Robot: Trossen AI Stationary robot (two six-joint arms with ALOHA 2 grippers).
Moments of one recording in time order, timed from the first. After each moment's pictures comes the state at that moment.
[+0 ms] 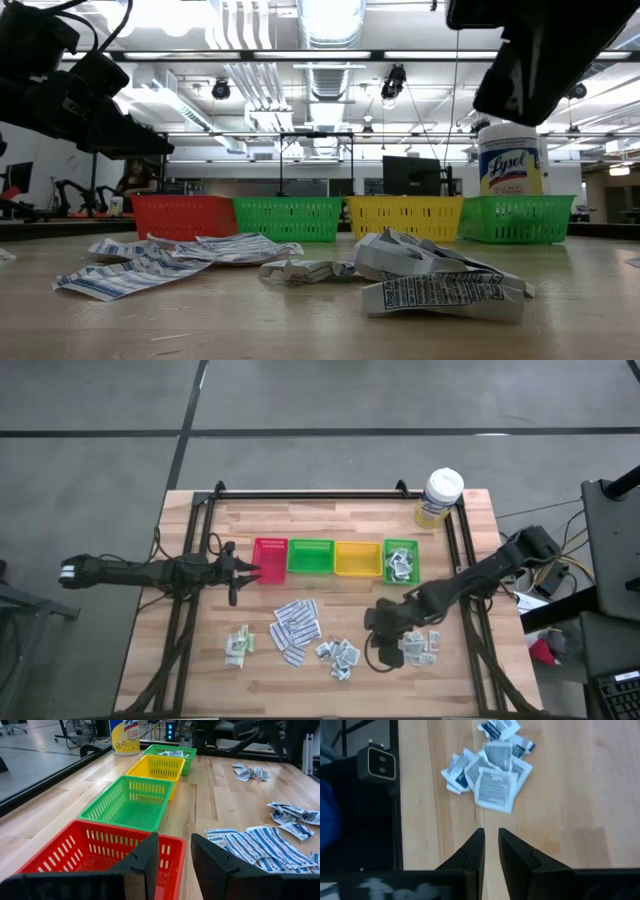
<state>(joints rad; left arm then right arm) 0.02 0.36 0.01 0.04 -0.16 -0.09 0.43 1.52 0.97 -0.41 -0.12 0.68</state>
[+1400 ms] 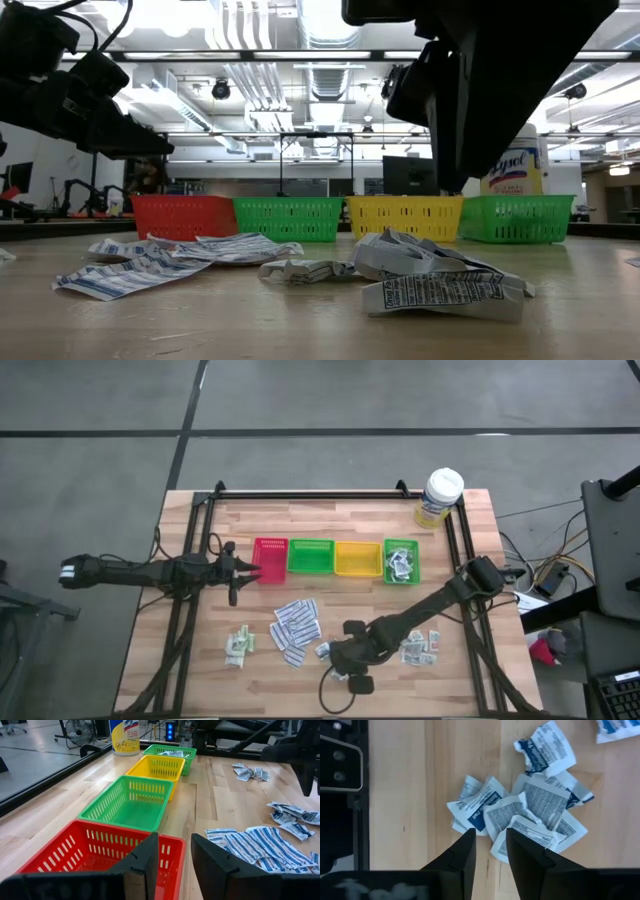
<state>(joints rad) 0.02 0.36 0.01 0.04 -0.16 -0.09 0.49 2.02 1.50 -0.68 -0.04 0.52</state>
